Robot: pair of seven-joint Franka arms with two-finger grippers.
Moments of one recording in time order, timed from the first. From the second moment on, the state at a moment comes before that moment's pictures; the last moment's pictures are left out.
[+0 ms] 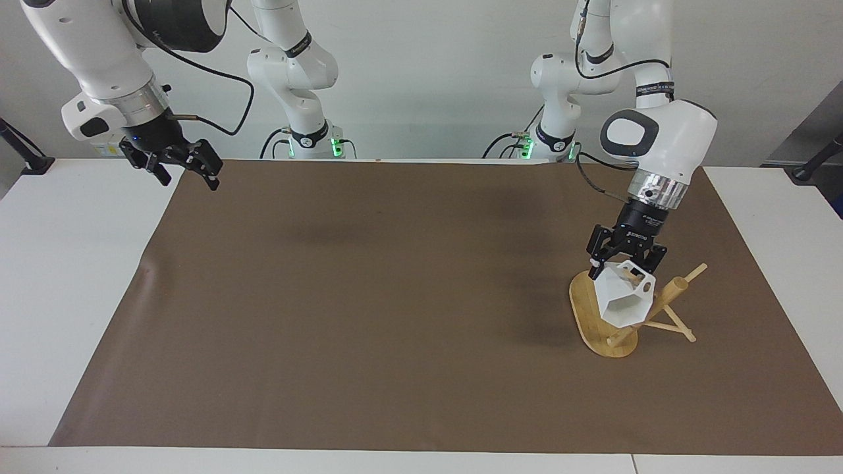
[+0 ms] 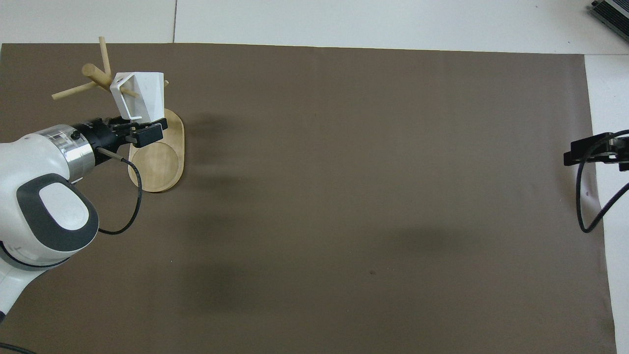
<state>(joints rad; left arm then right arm) -0.14 0.01 -0.02 -2.17 -0.68 2.74 -2.56 -0.07 0.01 -0.05 -1.58 0.02 1.58 -0.01</state>
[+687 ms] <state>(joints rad) -0.03 -0.04 -0.01 -2.04 -0.29 2.32 -2.57 -0.07 0.01 -0.04 -1.59 0.02 1.58 -0.01</state>
